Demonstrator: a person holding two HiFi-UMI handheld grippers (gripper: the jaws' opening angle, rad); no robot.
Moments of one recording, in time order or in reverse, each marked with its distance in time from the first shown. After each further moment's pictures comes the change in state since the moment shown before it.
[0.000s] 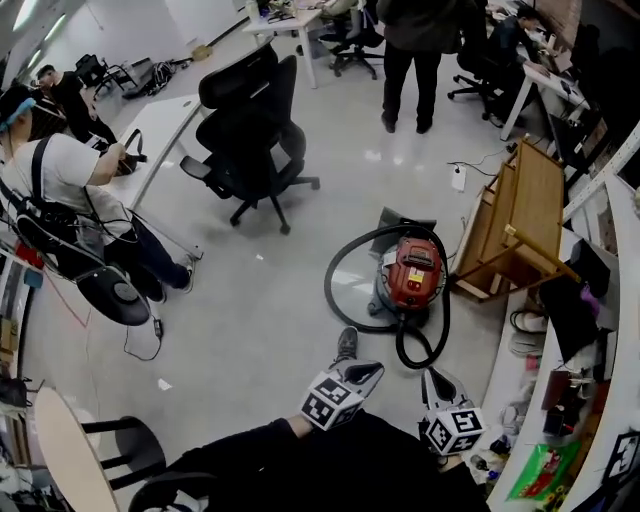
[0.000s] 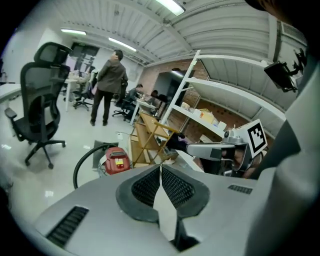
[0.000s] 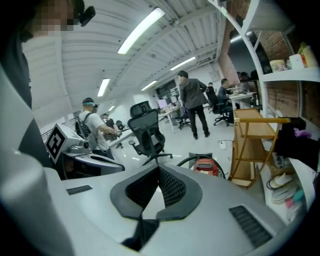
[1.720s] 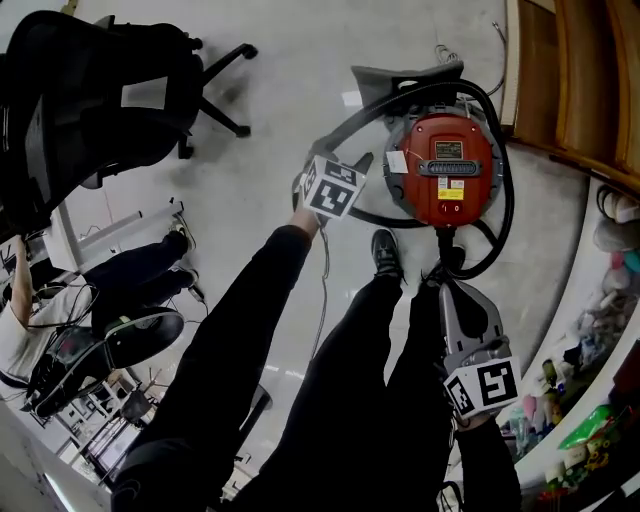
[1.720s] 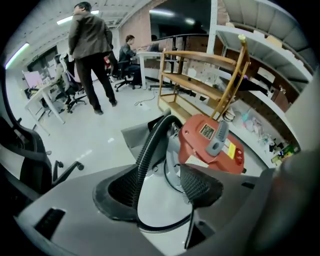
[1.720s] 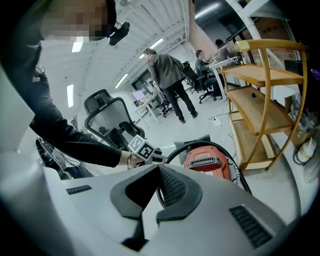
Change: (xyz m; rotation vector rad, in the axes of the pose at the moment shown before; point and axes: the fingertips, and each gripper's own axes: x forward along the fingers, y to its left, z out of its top) left arm 0.438 0.534 0.005 0.331 0.492 0.234; right arm 0.342 -0.214 -0.039 0.267 0.085 -0.068
